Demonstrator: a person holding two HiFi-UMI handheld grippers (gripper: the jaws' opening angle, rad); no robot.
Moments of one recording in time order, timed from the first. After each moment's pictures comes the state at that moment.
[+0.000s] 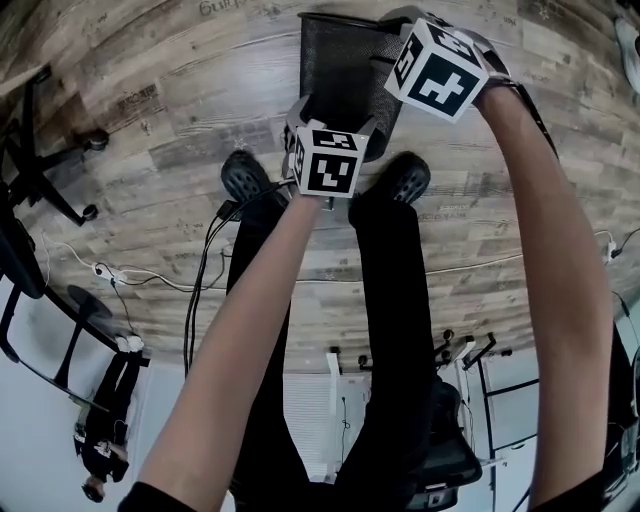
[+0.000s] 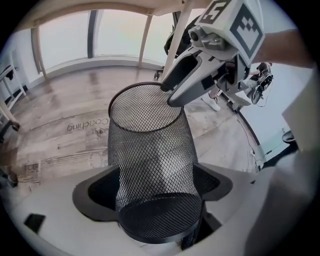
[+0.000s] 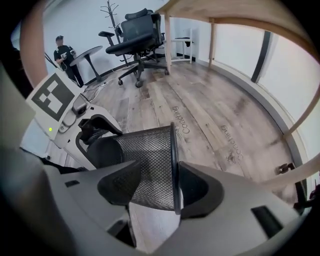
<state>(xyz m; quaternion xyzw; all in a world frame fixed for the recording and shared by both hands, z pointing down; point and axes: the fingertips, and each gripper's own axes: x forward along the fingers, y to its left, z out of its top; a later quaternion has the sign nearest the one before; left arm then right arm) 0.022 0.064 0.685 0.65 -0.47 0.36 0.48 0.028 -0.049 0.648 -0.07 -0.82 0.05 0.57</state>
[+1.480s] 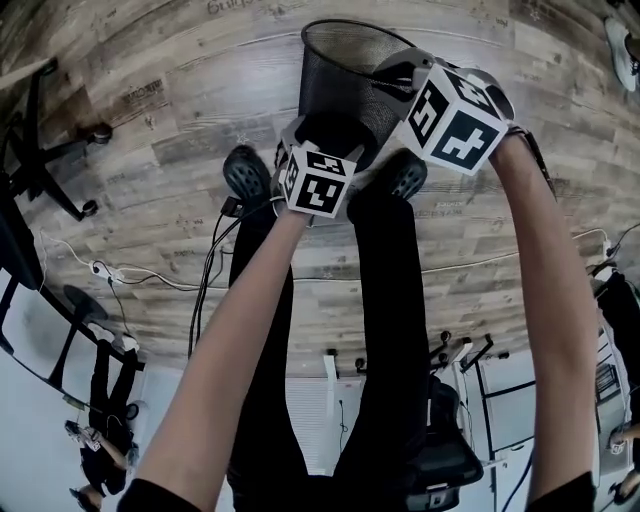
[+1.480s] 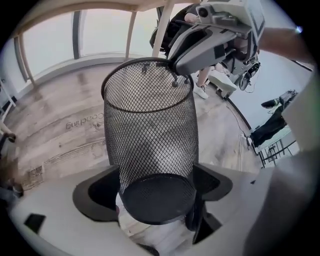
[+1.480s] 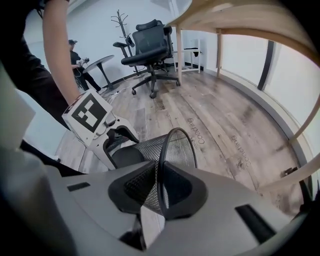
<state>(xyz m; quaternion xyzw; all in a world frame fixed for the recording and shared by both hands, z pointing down) 0.019 0.124 0.667 0.68 -0.41 0.40 0.46 0.031 0.014 0.578 -0.10 -0.84 0.06 0.53</state>
